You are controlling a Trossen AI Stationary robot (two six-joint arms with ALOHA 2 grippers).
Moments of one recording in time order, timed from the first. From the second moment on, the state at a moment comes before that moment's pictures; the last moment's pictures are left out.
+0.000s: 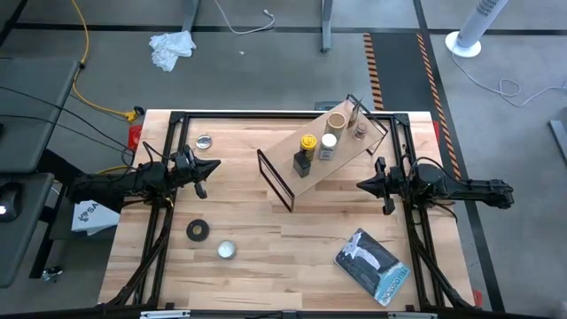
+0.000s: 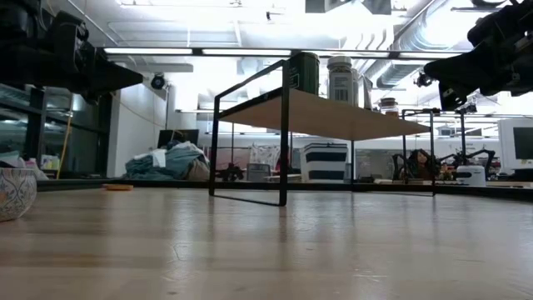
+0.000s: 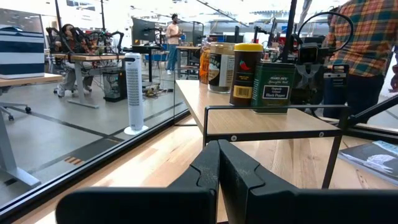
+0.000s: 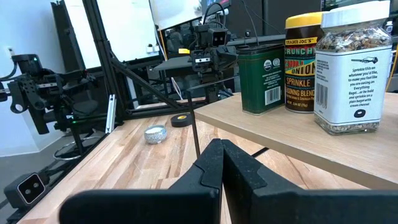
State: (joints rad) left arm 0.00 0.01 0.01 0.05 -0.43 -0.02; right arm -0.03 0.01 0.01 0.02 -0.06 0.12
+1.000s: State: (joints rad) left arm 0.00 0.01 0.01 0.05 -0.43 -0.02; right arm -0.04 0.64 0.96 -0.31 0.18 0.05
